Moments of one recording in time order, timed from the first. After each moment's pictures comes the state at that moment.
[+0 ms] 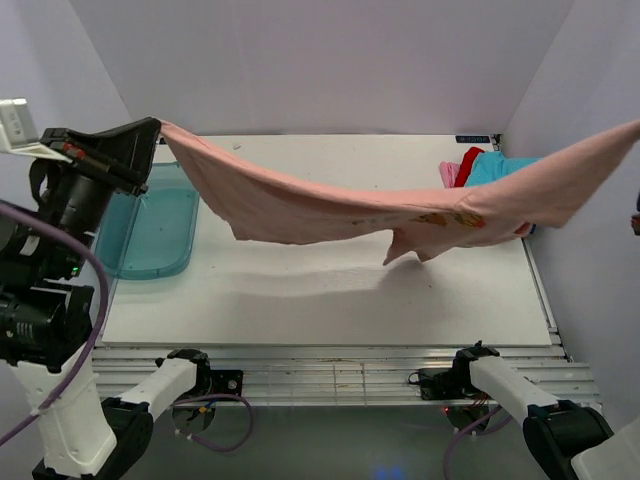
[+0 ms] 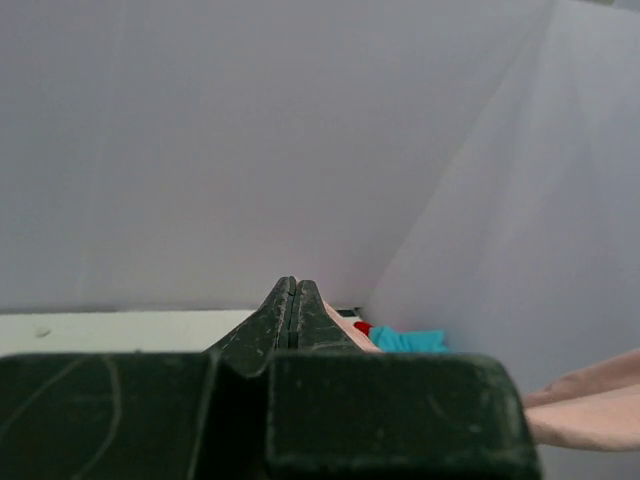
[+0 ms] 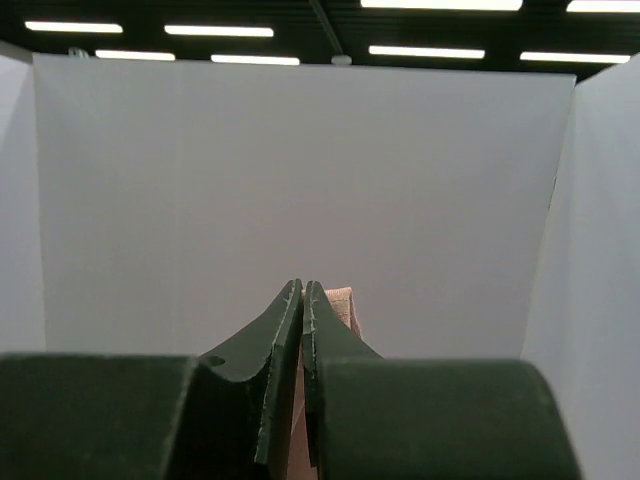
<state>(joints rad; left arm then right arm) -0.15 0.99 1.93 -0.62 0.15 -0.46 0.20 0.97 2.28 -0.65 -0.08 -0.03</state>
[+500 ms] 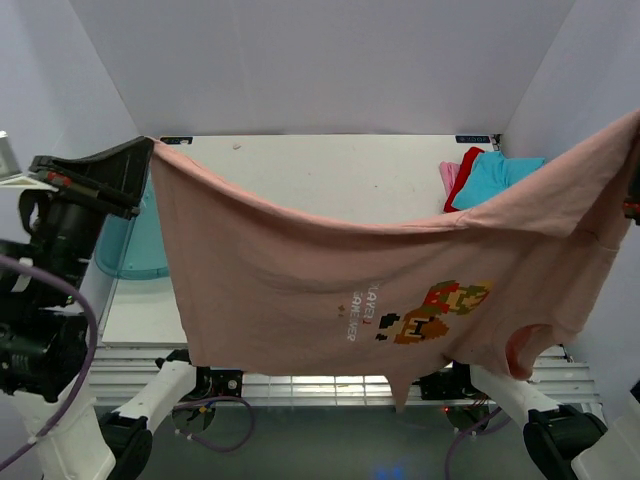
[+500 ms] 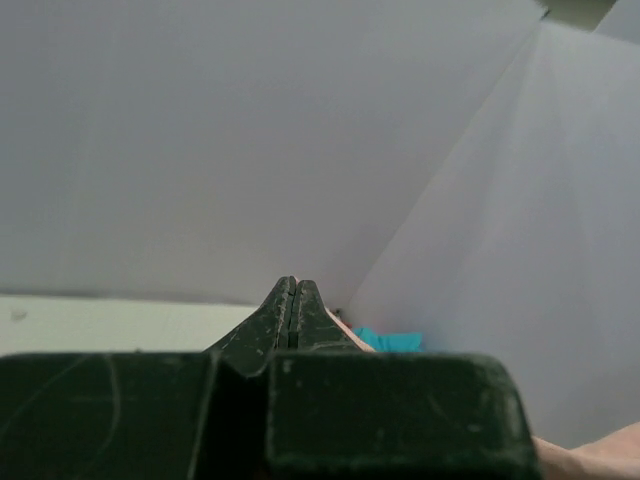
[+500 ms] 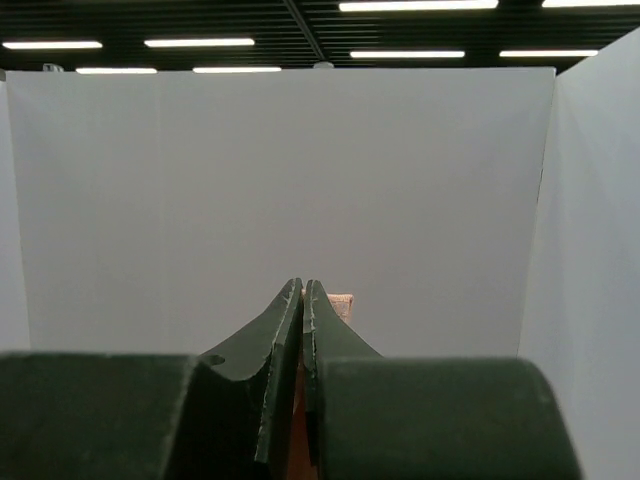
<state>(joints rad) -0.15 0.91 1.96 -0.62 0.16 -0.55 0.20 0.92 2.21 -0.53 -0.04 -0.01</state>
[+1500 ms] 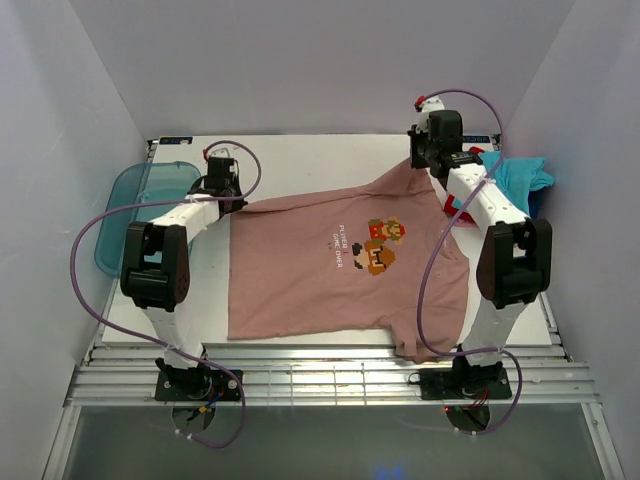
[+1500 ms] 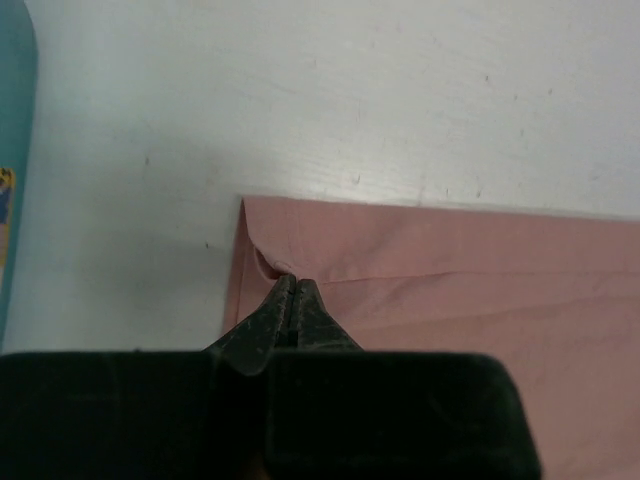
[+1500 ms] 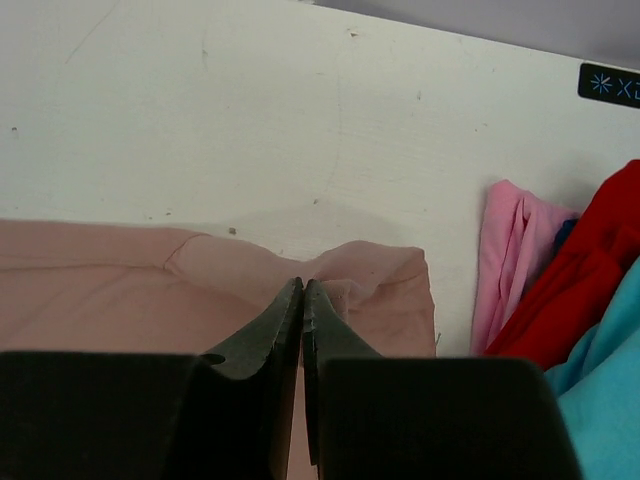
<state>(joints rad) -0.15 1.85 1.23 -0.16 -0.17 -0.36 0.20 1.82 1.54 -0.23 0.00 -0.03</state>
